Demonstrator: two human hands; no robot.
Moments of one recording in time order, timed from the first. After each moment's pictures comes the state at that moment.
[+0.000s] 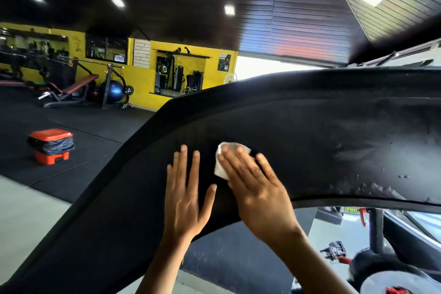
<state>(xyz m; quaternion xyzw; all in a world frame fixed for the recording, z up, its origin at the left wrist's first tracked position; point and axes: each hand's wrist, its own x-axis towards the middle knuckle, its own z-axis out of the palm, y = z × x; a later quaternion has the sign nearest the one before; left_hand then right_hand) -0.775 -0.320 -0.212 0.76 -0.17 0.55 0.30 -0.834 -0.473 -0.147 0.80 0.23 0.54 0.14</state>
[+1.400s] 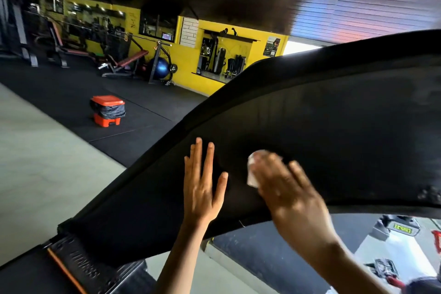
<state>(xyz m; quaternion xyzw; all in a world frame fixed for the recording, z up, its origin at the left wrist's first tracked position) -0.738 -0.245 -0.291 0.75 -0.08 0.53 0.39 -0.805 -0.419 -0.209 0.79 0.29 0.51 0.17</state>
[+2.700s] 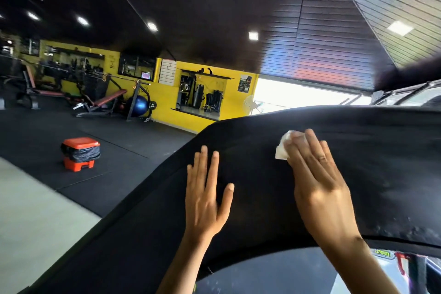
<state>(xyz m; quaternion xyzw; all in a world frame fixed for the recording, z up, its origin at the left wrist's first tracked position) -0.760 -0.286 -0.180 0.72 -0.16 0.57 0.36 -0.839 -0.461 -0.085 0.74 0.20 0.64 0.05</state>
